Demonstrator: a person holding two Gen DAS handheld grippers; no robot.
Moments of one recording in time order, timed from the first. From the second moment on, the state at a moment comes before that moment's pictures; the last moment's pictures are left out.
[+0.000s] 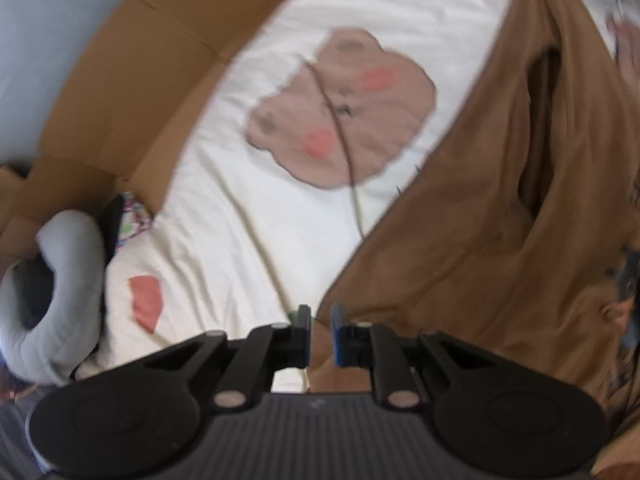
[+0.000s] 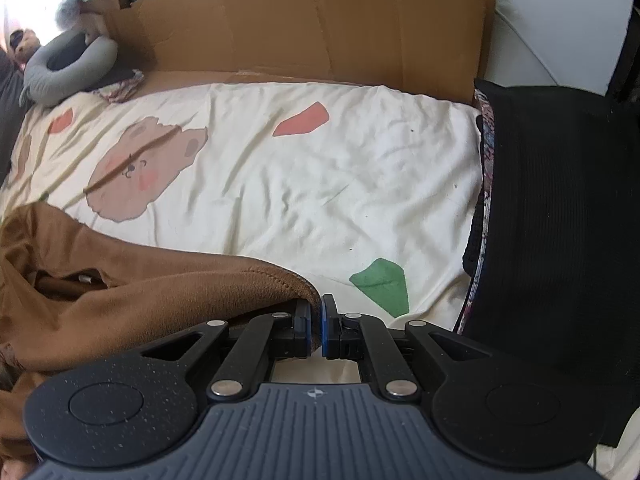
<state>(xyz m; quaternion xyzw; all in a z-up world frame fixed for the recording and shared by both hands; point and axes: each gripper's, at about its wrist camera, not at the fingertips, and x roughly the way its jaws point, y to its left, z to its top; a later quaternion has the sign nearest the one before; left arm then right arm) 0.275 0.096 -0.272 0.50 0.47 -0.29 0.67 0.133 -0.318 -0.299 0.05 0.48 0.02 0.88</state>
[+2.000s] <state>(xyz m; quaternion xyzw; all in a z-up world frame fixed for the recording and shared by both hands) 0.320 0.113 -0.308 0.57 0.43 -0.37 0.60 0.145 -0.318 -0.315 0.03 0.50 0.03 0.86</state>
